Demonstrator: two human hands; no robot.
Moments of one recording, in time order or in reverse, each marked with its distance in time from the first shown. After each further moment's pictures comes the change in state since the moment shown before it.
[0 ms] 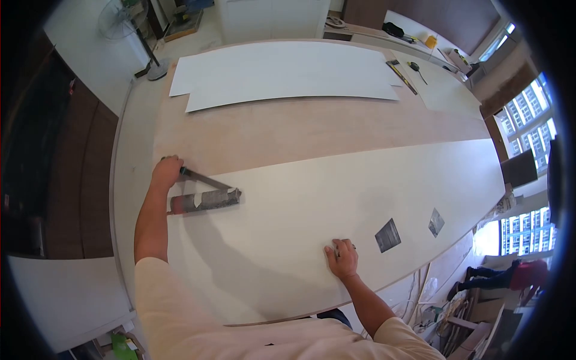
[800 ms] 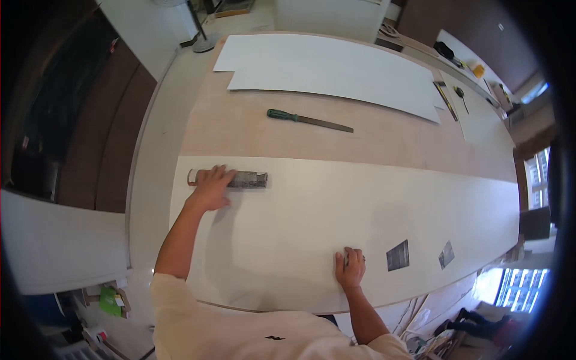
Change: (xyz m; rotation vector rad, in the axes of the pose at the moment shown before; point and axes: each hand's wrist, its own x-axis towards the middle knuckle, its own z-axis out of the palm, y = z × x) left_hand -0.098 0.111 -0.031 -0.314 -0.173 -0.075; right_hand 0.003 0.007 0.005 0.015 0.035 -0.115
